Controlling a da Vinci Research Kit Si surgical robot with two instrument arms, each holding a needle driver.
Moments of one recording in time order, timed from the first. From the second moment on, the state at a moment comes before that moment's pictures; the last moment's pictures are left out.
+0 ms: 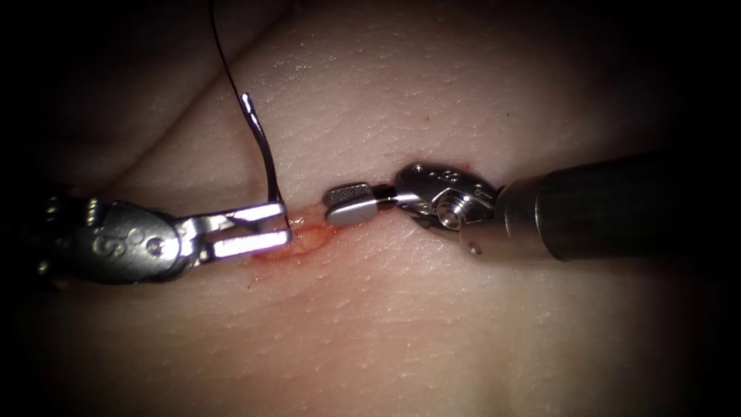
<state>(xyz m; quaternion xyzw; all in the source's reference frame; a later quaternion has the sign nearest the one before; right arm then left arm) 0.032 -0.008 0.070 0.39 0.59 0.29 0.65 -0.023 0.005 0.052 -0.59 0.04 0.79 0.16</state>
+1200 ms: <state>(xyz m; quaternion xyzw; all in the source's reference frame) 0.031 -0.009 0.066 0.51 0.49 0.40 0.58 -0.029 -0.002 0.063 -0.44 0.14 0.89 0.02</state>
